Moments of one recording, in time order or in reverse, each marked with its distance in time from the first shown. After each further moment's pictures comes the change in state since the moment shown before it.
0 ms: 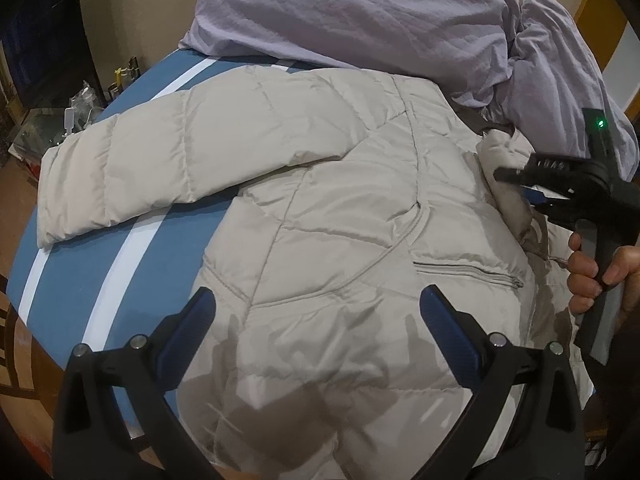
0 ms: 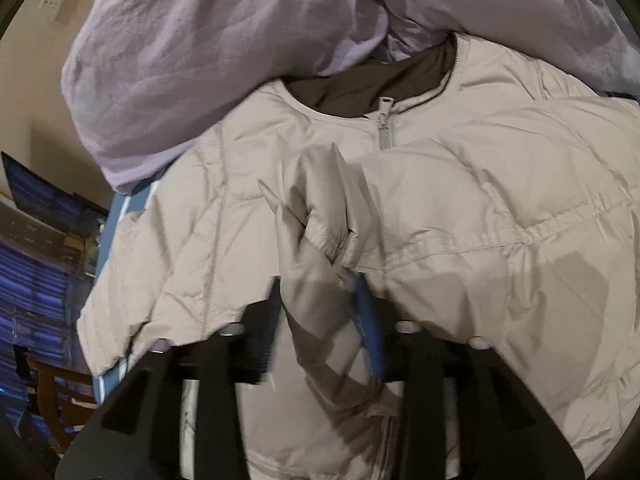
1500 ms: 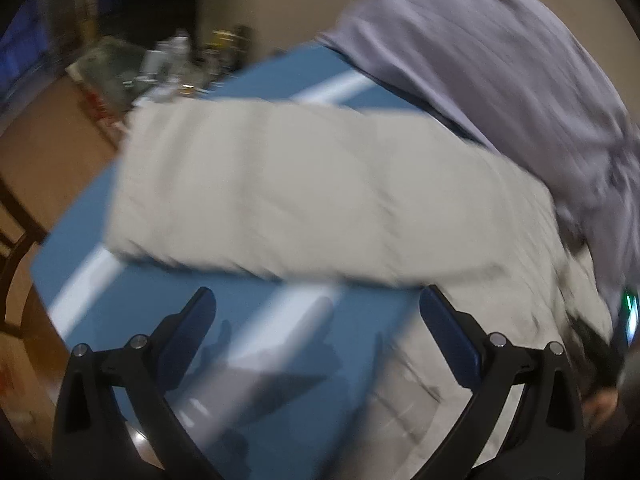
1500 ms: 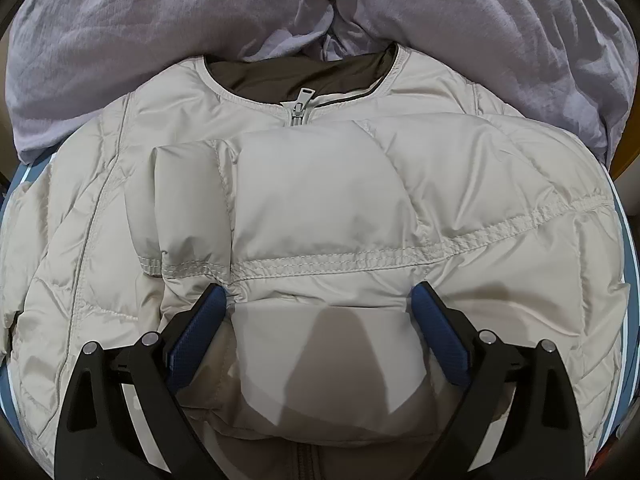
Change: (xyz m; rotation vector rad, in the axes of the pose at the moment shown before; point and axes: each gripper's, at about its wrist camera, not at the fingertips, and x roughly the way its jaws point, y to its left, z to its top) left arm 0.009 0.168 0.037 -0.370 -0.056 0.117; right arm 0.039 -0.018 -0.015 -0.114 -0.074 -0.428
